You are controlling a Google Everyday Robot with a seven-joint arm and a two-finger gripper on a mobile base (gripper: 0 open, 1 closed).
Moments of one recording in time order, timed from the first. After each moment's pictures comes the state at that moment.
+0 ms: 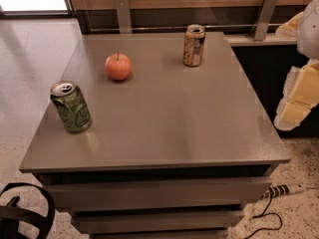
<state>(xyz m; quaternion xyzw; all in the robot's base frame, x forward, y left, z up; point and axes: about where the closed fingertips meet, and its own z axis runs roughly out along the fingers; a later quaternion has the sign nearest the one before) 0.438 -0.213 0.990 -0.60 0.78 -0.05 0.18</state>
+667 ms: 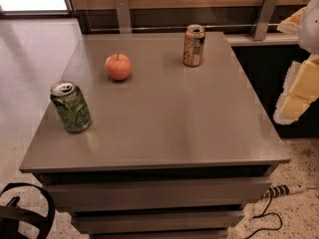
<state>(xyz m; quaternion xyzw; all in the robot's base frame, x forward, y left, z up) 0.446 -0.217 0.994 -0.59 0.78 -0.05 0.19</state>
